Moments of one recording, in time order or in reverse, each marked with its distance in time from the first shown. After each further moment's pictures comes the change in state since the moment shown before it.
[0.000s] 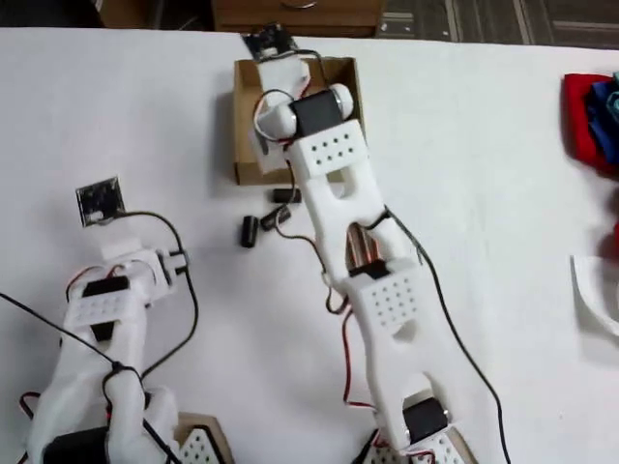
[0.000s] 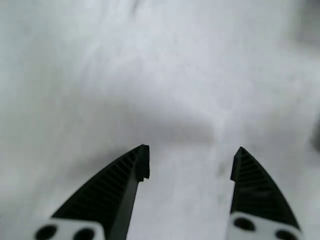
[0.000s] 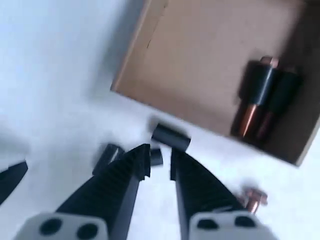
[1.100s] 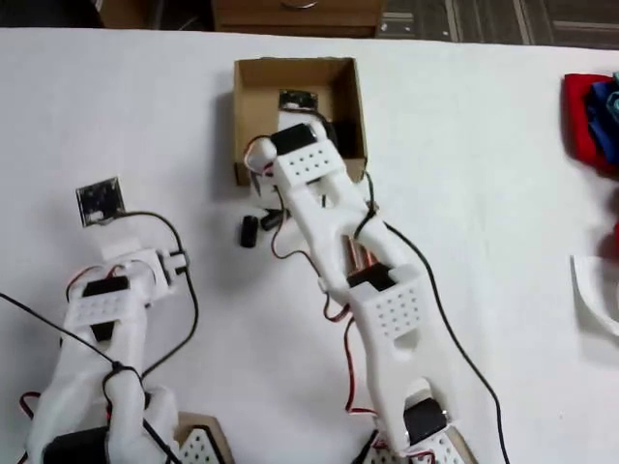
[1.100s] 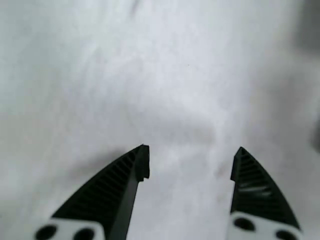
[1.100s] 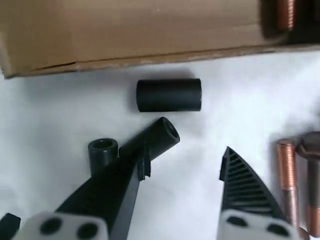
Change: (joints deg) left arm 0.0 0.0 0.0 0.0 0.0; right arm -1.8 -0.6 29.7 -15.8 -30.2
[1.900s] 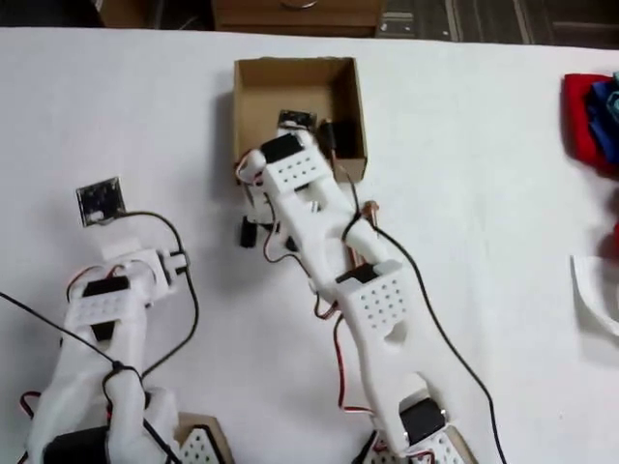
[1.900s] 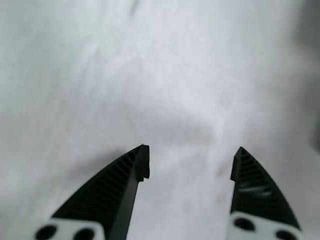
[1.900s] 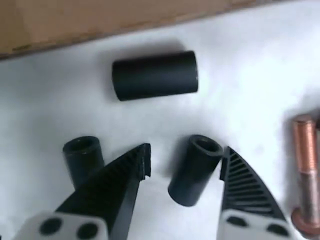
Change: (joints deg) left arm 0.0 0.0 0.0 0.0 0.0; right arm -1.3 6.4 -3.2 4.5 -6.0
